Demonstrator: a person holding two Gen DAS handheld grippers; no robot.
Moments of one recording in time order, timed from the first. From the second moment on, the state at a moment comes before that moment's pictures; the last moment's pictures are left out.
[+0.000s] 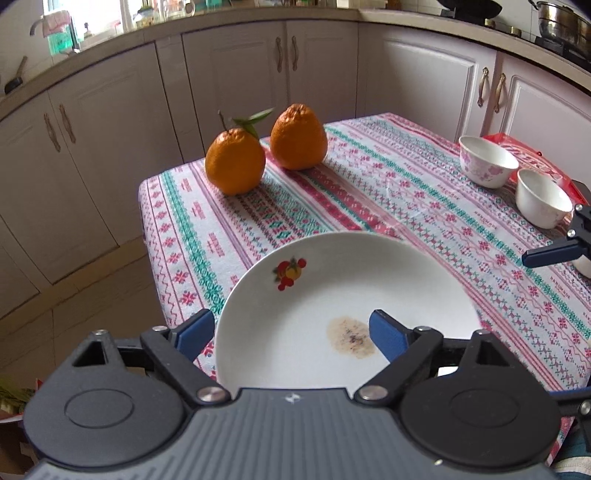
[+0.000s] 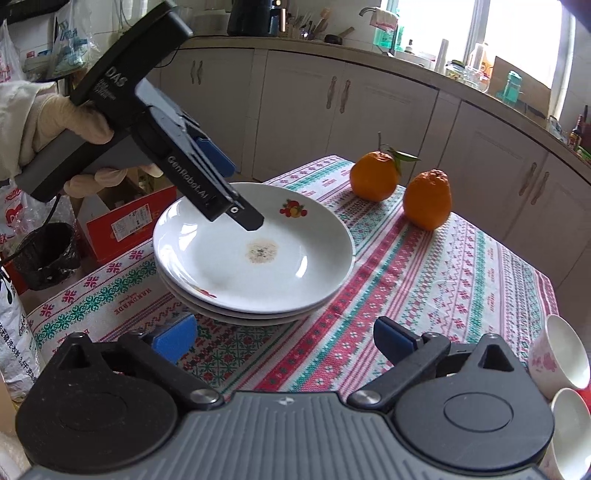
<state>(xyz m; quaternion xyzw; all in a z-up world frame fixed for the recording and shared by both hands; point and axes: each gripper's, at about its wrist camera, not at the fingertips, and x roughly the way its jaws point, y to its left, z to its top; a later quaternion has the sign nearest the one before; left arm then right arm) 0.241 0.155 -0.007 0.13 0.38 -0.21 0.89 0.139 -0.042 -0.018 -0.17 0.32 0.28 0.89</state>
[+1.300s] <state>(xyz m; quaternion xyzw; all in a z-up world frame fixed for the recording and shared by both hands) 0.082 -0.095 -0.039 0.17 0.27 -0.37 0.87 0.066 -0.300 -0.011 -0.01 0.34 0.07 0.94</state>
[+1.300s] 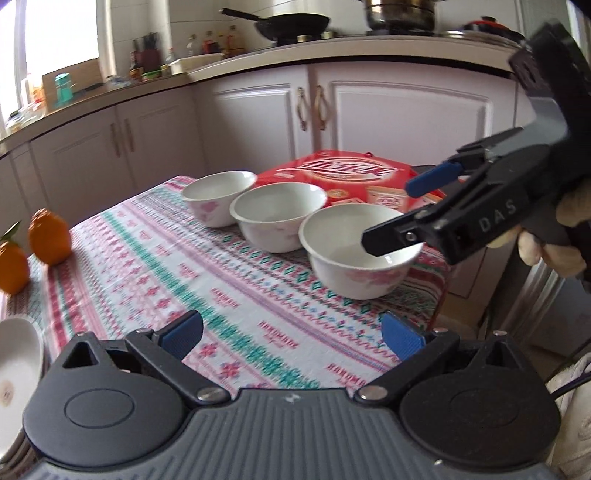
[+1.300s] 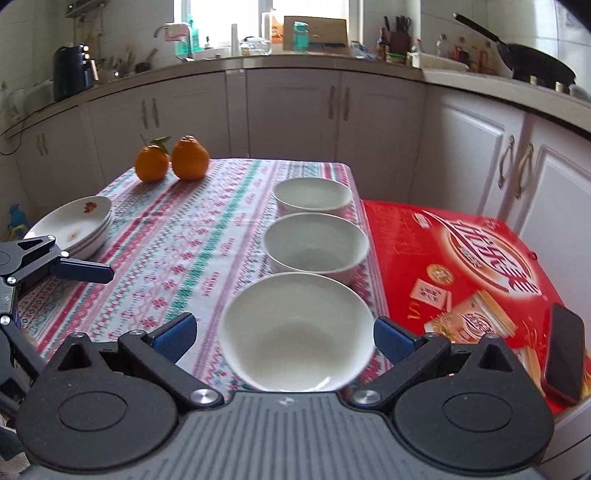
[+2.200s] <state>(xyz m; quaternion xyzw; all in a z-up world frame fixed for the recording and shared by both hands) 0.105 -0.163 -0.063 0.15 0.27 -0.44 0.84 0.110 -0.343 -0.033 0.07 0.40 0.13 0.91</state>
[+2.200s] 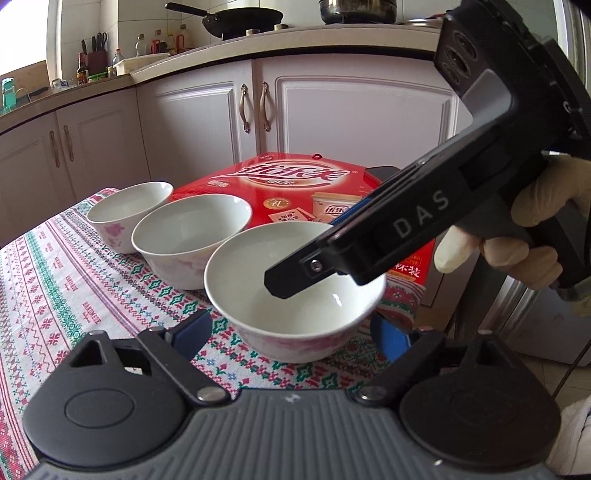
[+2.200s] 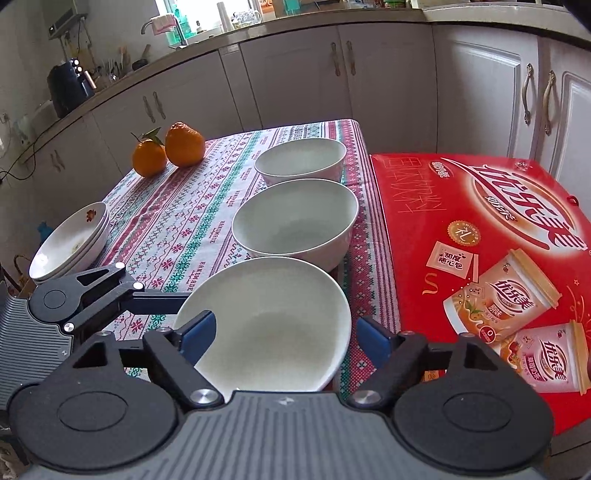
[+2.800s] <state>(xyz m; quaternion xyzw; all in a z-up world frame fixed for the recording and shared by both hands) 0.107 -0.165 -0.063 0.15 0.27 -0.44 0.84 0.115 -0.343 -0.035 0.07 0.40 0.13 0.90</state>
